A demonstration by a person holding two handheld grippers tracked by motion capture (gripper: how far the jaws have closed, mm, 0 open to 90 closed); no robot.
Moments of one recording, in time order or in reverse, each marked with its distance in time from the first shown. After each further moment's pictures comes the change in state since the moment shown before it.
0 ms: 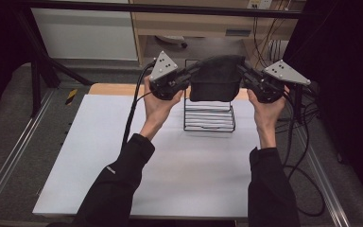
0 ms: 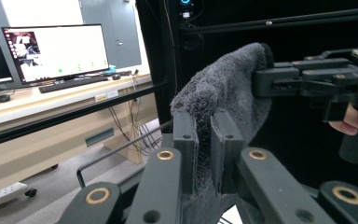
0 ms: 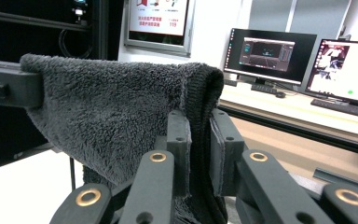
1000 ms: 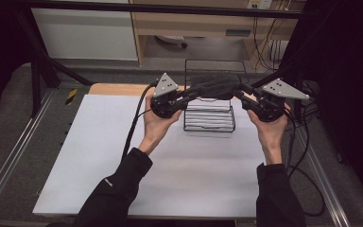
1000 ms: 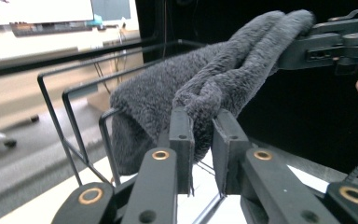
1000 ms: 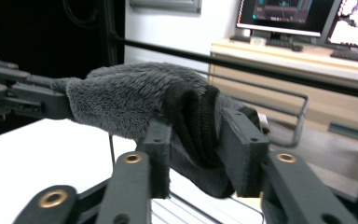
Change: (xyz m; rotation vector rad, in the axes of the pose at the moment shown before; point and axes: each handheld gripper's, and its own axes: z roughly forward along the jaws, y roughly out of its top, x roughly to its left) left arm -0.007 -0.040 -0.004 0.192 -0.032 -0.107; right arm 0.015 -0.024 -0.030 0.176 0.032 0.064
